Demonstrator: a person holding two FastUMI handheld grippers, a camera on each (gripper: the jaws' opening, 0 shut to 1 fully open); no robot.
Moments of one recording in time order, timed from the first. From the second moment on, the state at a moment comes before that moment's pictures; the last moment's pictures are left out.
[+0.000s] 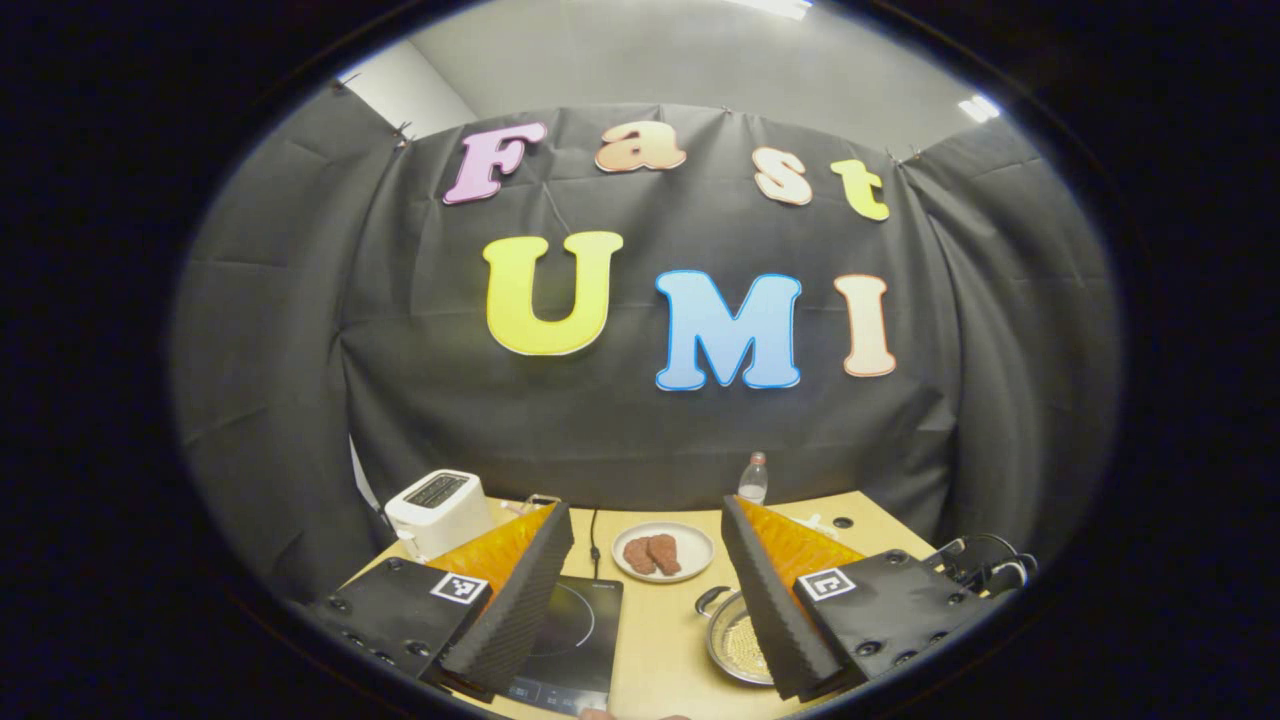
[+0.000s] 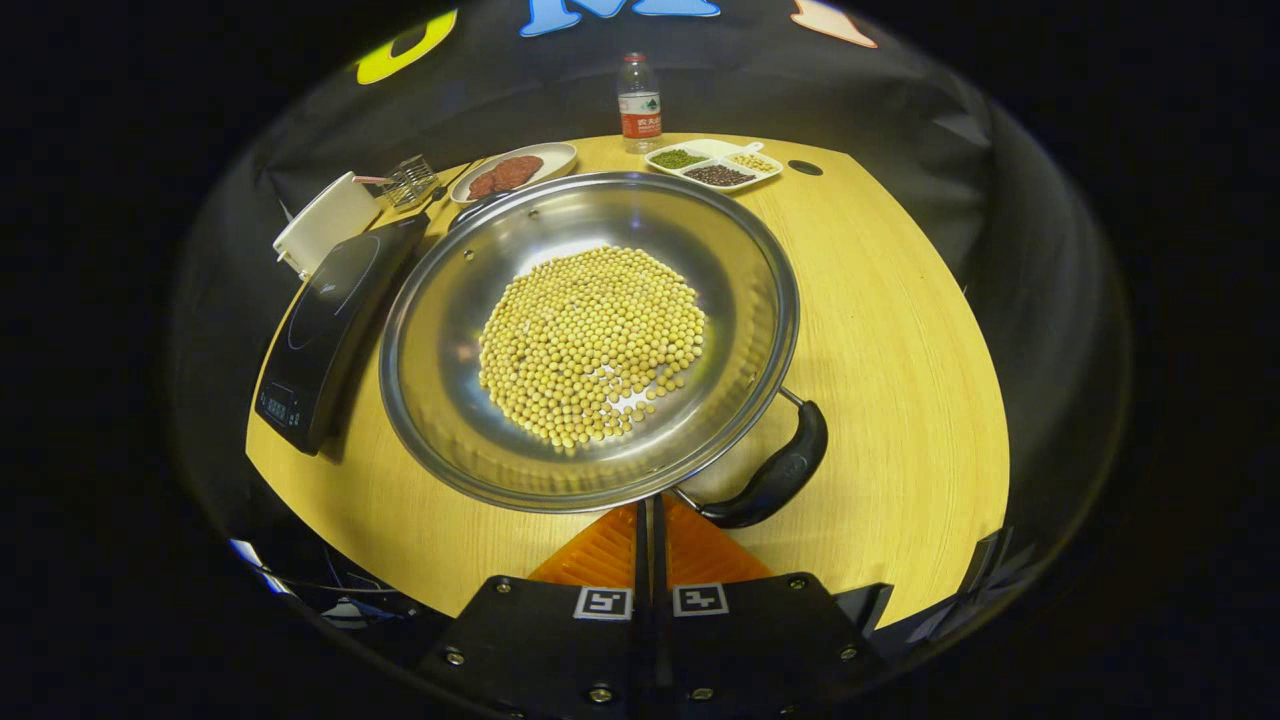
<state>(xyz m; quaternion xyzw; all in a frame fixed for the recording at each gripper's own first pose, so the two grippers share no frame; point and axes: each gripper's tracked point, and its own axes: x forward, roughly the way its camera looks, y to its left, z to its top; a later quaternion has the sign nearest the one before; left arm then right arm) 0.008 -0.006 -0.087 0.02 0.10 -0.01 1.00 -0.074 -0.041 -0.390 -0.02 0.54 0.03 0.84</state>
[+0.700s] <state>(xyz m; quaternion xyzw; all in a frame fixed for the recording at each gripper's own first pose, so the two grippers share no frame) 0.019 -0.032 -0.098 0.03 0.11 -0.02 0.99 -0.039 -0.105 -0.390 -0.05 0.53 -0.01 0.85</state>
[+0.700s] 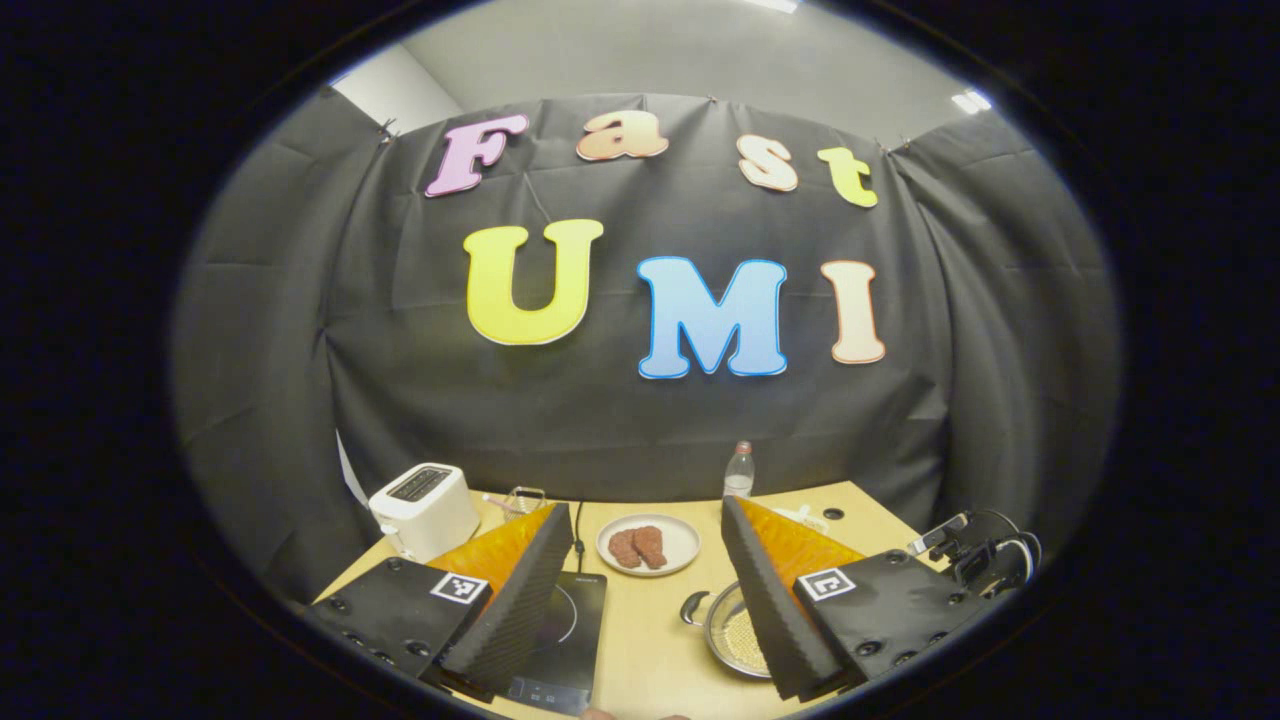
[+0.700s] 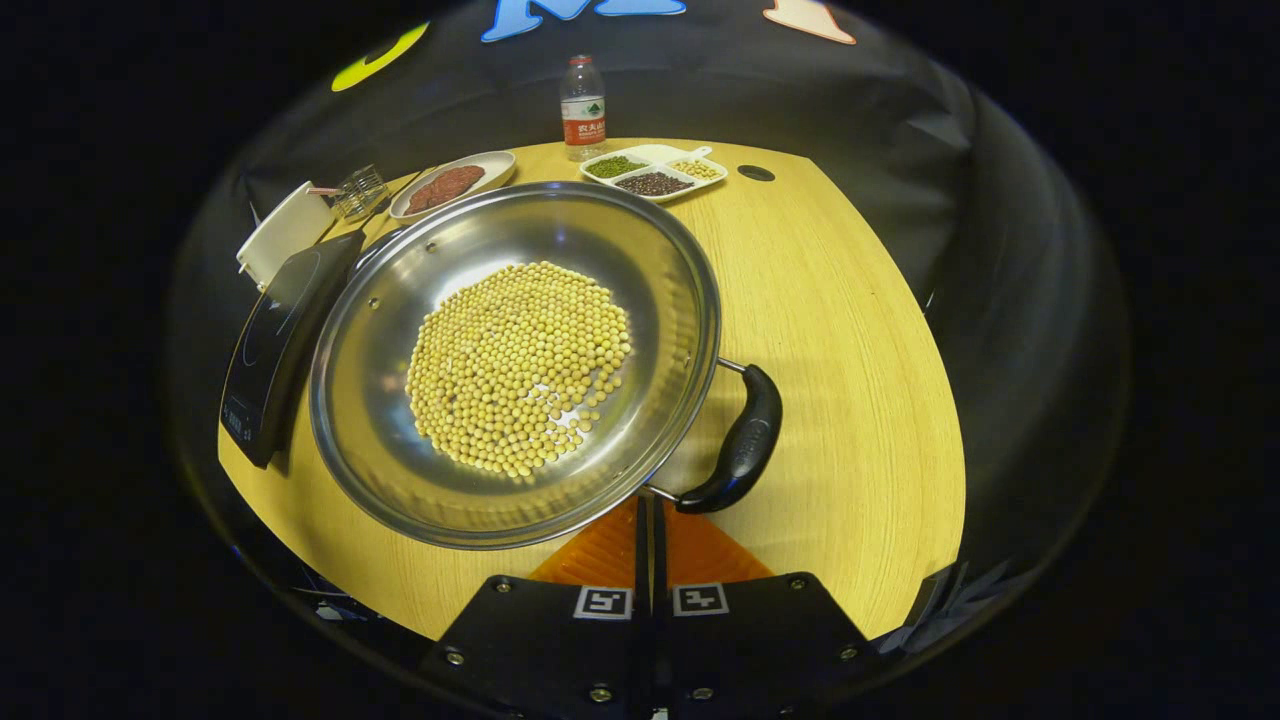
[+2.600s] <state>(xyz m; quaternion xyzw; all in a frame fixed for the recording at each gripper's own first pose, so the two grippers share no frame) 0.037 -0.062 -0.158 0.02 0.17 -0.05 0.98 0.013 -0.169 -0.326 -0.05 0.46 -0.06 0.88</state>
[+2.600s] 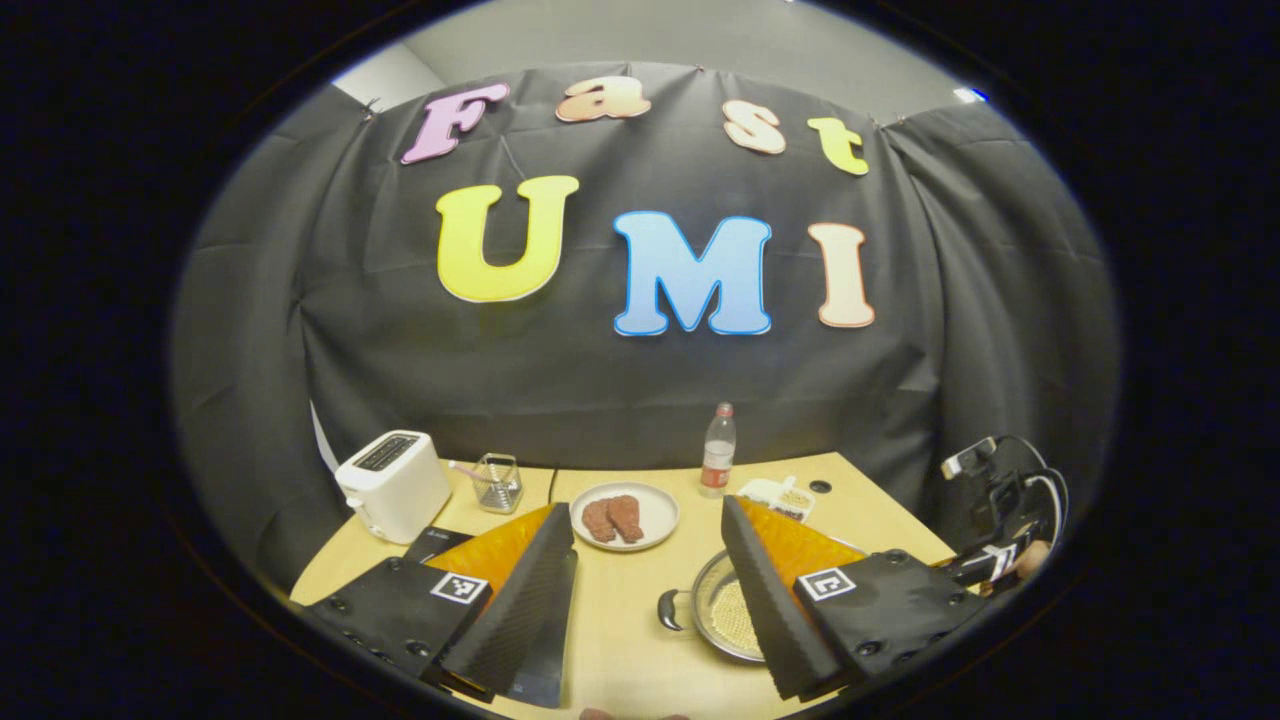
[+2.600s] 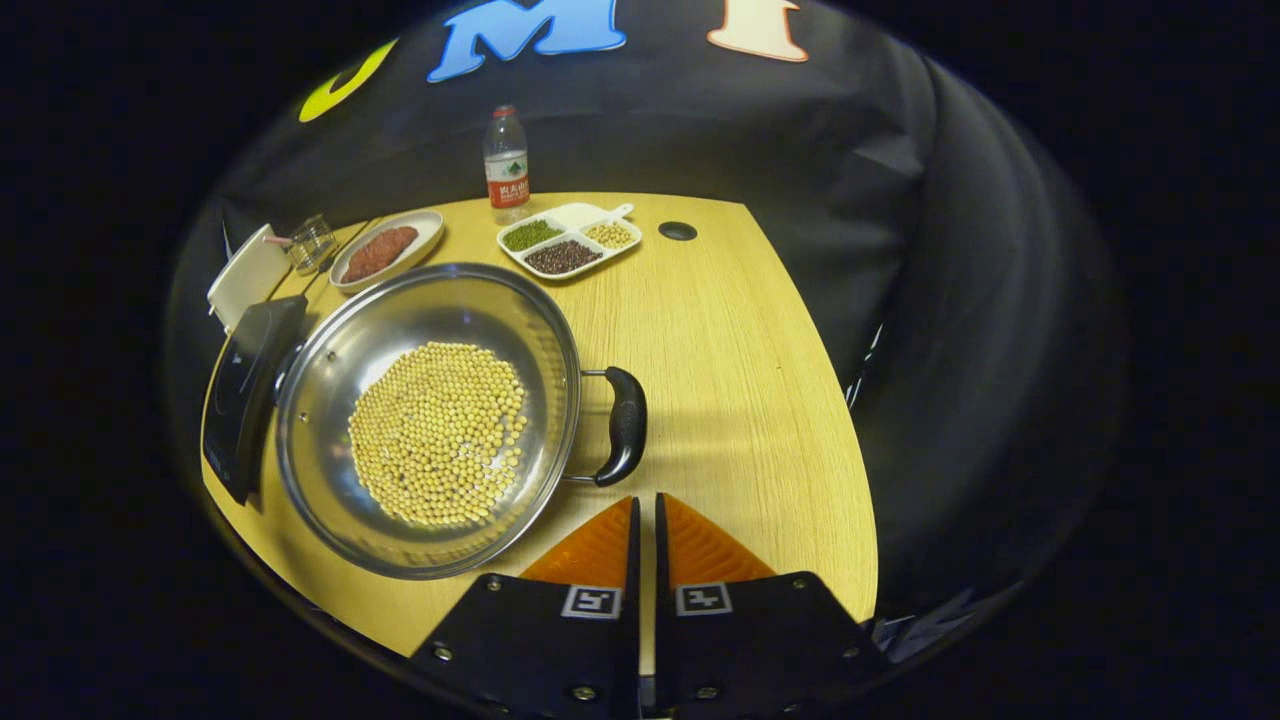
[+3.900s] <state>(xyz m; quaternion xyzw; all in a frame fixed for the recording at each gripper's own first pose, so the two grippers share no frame) 0.080 -0.096 -0.425 0.04 0.40 -0.09 0.91 0.071 -0.157 -0.357 0.01 0.43 -0.04 0.90</state>
